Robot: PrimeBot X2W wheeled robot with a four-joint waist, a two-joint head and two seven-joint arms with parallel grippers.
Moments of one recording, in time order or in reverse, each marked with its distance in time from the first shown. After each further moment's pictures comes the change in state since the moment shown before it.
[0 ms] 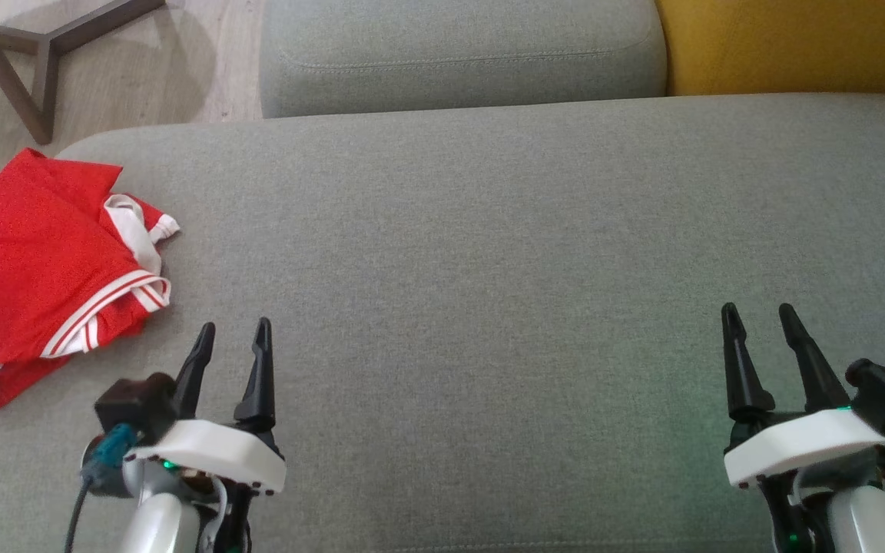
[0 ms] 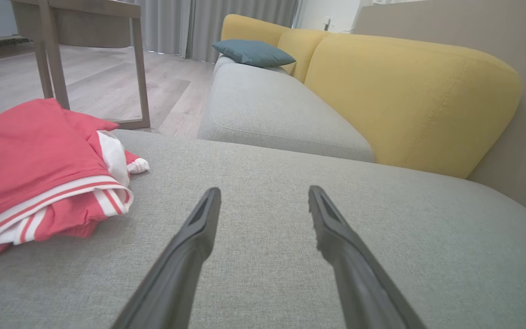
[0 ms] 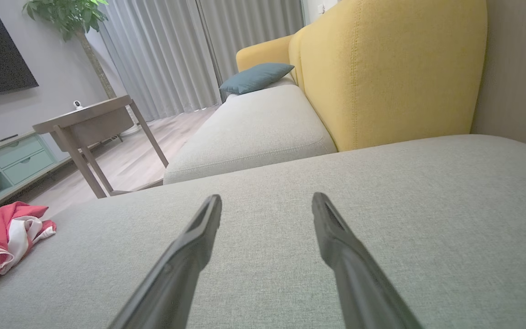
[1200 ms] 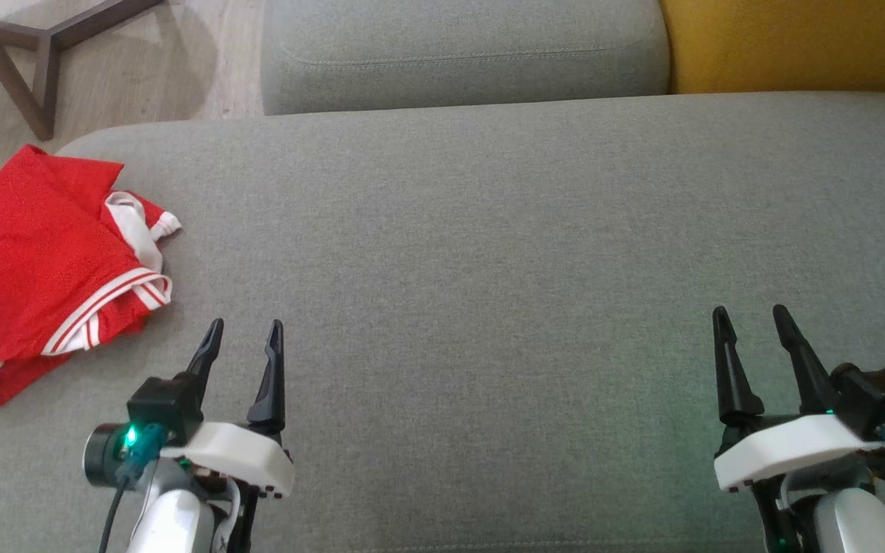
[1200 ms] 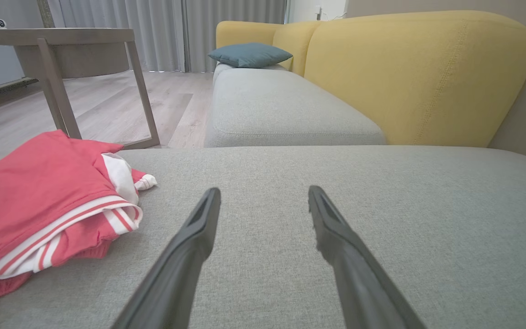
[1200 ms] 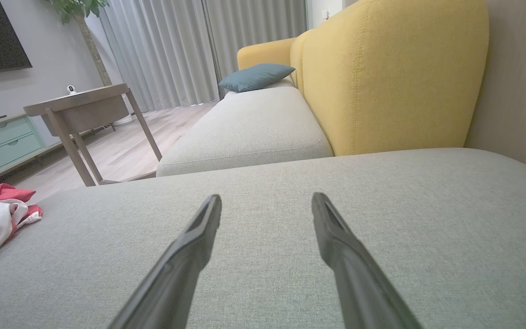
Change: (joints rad) left arm -0.019 0.006 -0.027 0.038 0.146 0.032 -0.044; right arm 0.000 0.027 -0.009 0.011 -0.106 0.000 -0.031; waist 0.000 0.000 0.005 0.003
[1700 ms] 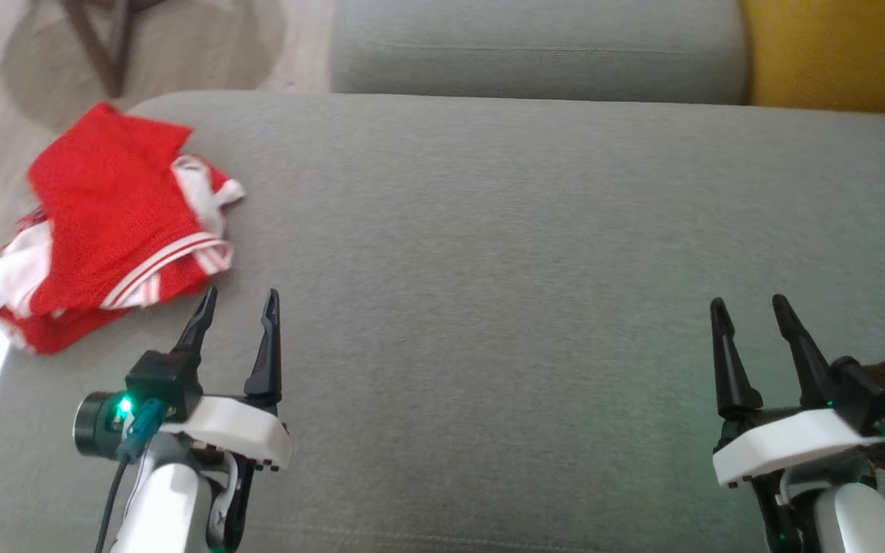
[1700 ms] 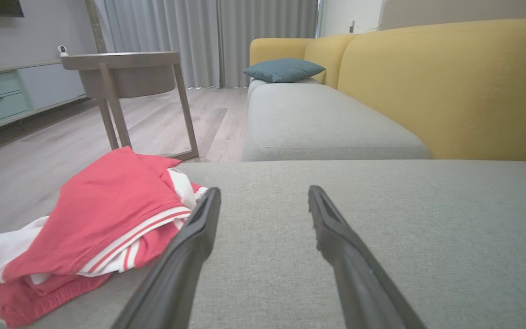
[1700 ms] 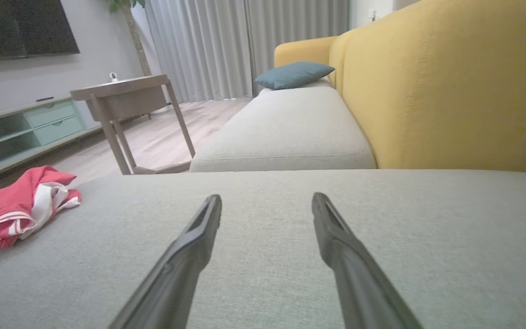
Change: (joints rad) left arm -0.049 0.020 -0.022 -0.022 0.028 0.030 0.000; right arm 0.000 -0.002 0.007 -0.036 -0.023 0.000 0.007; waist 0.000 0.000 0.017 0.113
